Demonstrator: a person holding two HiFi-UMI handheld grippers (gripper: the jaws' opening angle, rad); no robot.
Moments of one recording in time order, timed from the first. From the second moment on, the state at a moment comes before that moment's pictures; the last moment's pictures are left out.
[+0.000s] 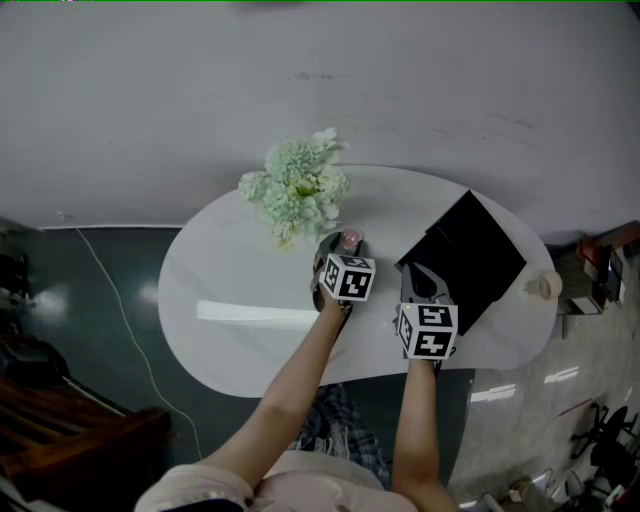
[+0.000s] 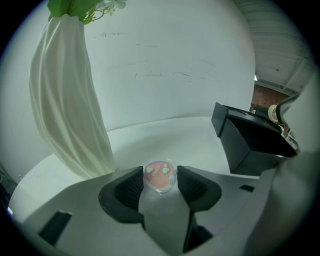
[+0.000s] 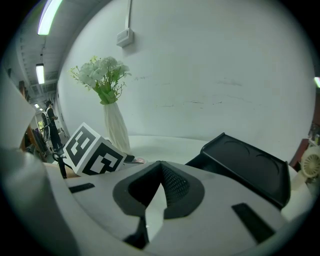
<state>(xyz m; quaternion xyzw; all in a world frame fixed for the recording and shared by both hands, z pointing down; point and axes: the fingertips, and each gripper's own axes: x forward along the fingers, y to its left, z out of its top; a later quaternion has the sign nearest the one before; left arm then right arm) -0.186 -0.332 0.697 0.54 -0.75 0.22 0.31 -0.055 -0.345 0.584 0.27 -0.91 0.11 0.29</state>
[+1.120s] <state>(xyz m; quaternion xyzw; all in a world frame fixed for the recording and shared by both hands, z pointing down) -0.138 -0.320 0.590 0.62 -0.74 0.18 0.19 -0.003 -0.352 0.551 0.35 -0.89 0.12 0.26</state>
